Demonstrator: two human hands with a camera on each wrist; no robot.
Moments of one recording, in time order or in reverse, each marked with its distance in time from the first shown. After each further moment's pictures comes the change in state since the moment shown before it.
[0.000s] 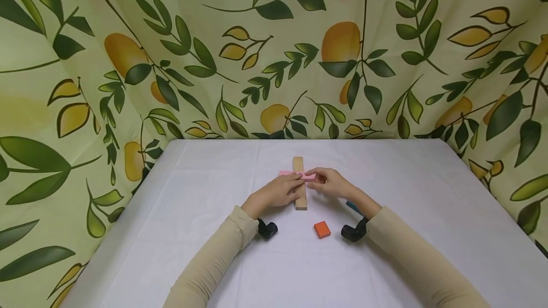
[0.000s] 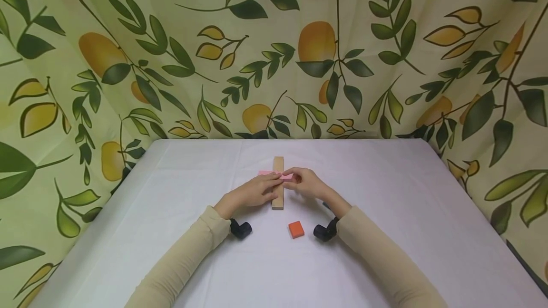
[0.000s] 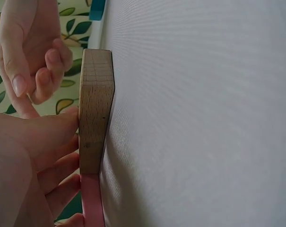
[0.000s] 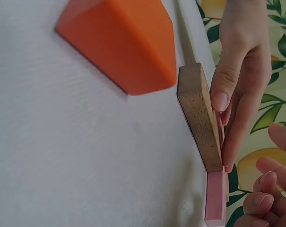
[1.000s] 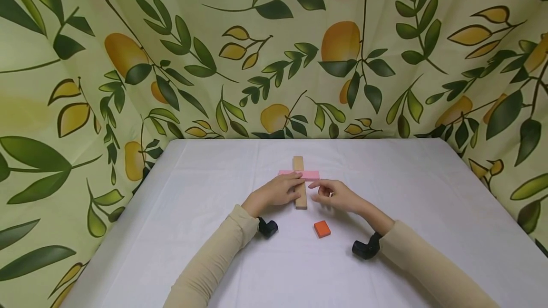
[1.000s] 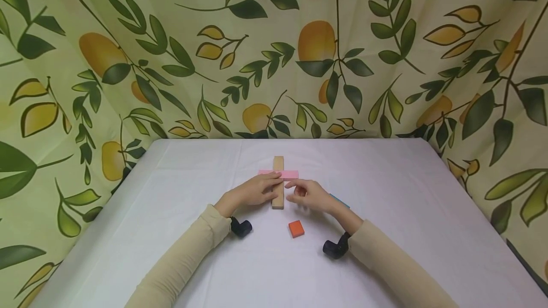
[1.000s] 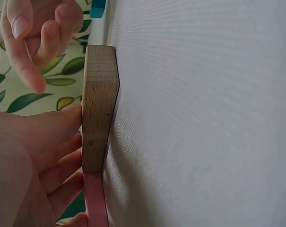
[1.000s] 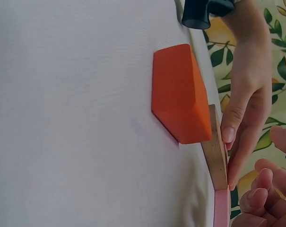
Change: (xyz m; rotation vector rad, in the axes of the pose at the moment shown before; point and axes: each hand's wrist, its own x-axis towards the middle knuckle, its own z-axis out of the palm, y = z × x) left_hand 0.002 -0.002 0.001 -0.025 -0.003 -0.021; right_hand -0.035 -0.003 0.007 0.086 -0.053 0.001
